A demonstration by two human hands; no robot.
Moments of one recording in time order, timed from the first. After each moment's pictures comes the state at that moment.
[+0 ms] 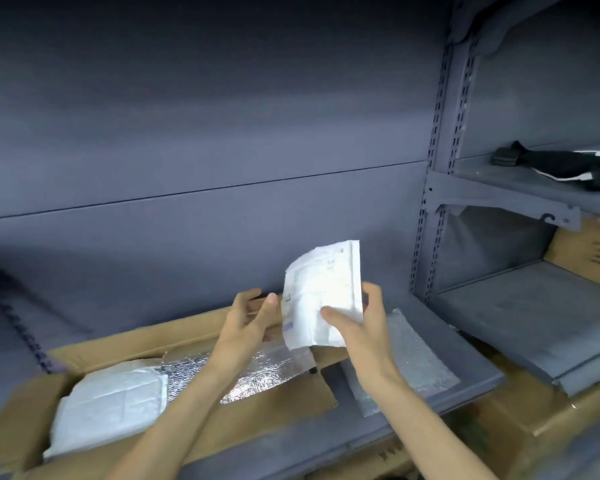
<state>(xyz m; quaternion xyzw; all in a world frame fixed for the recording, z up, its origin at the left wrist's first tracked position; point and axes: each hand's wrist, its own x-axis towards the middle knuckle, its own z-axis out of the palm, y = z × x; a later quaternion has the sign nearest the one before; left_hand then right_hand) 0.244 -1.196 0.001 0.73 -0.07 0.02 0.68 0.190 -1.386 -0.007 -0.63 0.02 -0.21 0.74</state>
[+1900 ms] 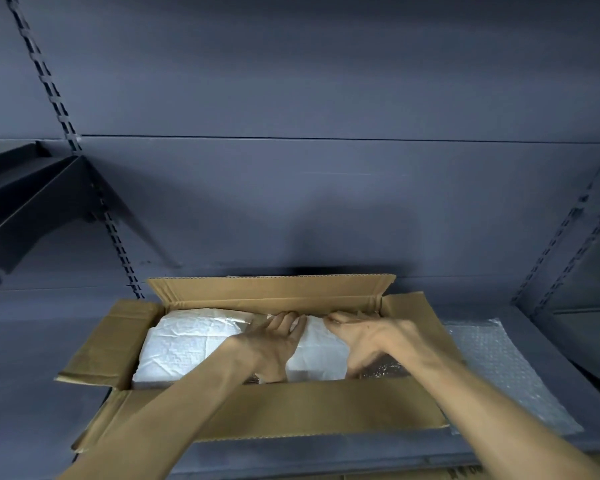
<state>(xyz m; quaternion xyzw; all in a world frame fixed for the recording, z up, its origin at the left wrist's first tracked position) 0.287 -1.079 -0.073 0.95 -0.23 -0.18 -0.10 0.302 -1.289 -0.033 -0.93 -0.24 0.26 -0.03</state>
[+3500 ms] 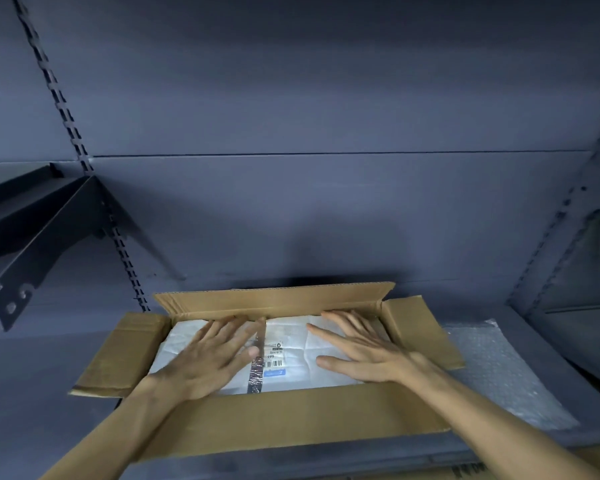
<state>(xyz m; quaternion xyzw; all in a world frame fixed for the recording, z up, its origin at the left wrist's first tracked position) 0.256 -0.968 -0.084 0.98 -0.20 -0.02 0.09 0.293 -1.306 -0.090 -0.94 -0.31 0.10 0.11</state>
